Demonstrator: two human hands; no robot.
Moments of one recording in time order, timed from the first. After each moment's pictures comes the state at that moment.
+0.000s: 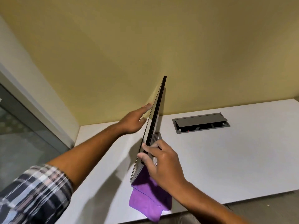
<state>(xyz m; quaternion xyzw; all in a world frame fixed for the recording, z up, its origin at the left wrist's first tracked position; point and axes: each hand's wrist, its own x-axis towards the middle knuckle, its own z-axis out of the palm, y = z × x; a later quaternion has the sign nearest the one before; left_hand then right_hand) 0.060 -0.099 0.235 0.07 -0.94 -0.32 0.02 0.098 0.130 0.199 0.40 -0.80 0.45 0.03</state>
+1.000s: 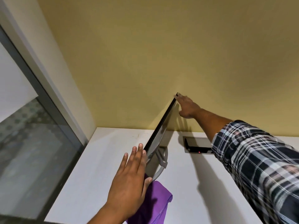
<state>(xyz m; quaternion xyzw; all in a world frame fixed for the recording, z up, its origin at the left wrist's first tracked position) 0.179 0.069 0.212 0.25 -0.97 0.03 0.06 -0.235 0.041 0.252 0.49 -0.86 0.08 -0.10</state>
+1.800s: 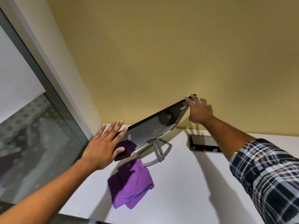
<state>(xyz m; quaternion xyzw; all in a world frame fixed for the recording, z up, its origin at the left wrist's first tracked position) 0.201 -0.080 0.226 0.22 -0.96 0.16 0.02 -0.212 0.068 0.238 0.42 -0.91 0.01 -0.01</state>
